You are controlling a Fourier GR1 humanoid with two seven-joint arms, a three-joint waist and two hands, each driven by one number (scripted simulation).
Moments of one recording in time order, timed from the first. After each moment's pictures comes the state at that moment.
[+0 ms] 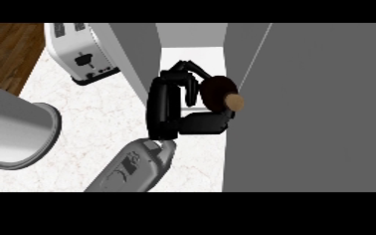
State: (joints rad) left arm -0.52 0.00 -0.52 -1.48 0.27 0.75 -0.12; right arm -0.08 -0.11 -0.03 -2.41 -0.25 0.18 0.61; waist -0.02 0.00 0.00
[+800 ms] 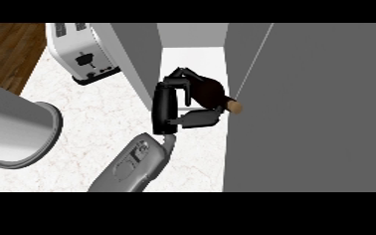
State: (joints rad) left arm -0.52 0.00 -0.52 -1.21 0.30 0.74 -0.34; right arm -0.06 -0.12 -0.03 -2.41 -0.24 0.19 0.58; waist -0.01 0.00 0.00
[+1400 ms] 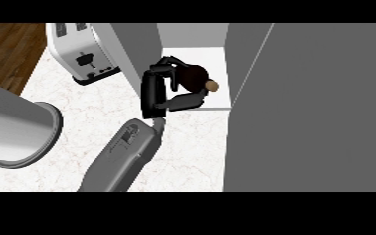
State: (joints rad) left arm -0.58 0.01 -0.38 -1.08 0.36 0.65 -0.42; right arm -0.08 -0.11 -0.03 -2.41 -0.25 0.17 0.59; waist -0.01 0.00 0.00
